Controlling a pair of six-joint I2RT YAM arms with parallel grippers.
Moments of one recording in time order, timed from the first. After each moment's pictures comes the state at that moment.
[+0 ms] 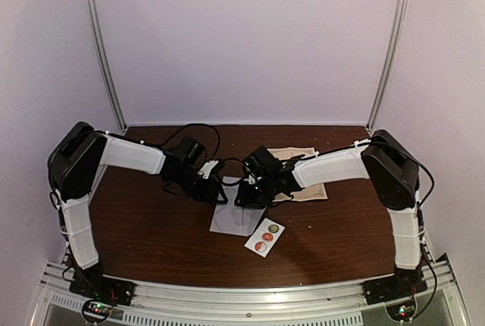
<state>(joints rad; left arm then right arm) -0.63 1.96 1.17 -0.27 0.48 -0.26 0.89 2.12 1.42 -0.22 -0.15 0.79</state>
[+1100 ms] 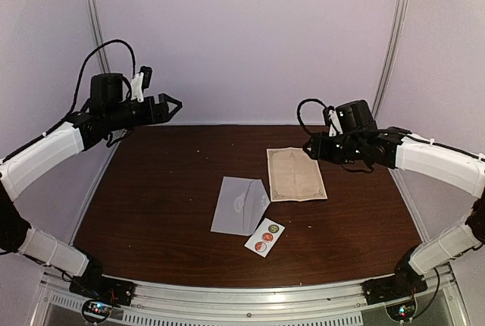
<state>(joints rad) -0.40 1.36 1.19 -0.16 0.26 -0.32 0.64 1.38 1.11 -0.35 0.07 0.59</state>
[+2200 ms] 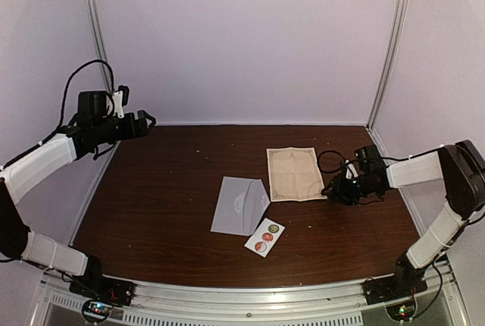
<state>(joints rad) -0.17 1.28 1.02 -0.18 0.19 -0.25 0.22 1.58 0.69 -0.05 -0.43 0.59</state>
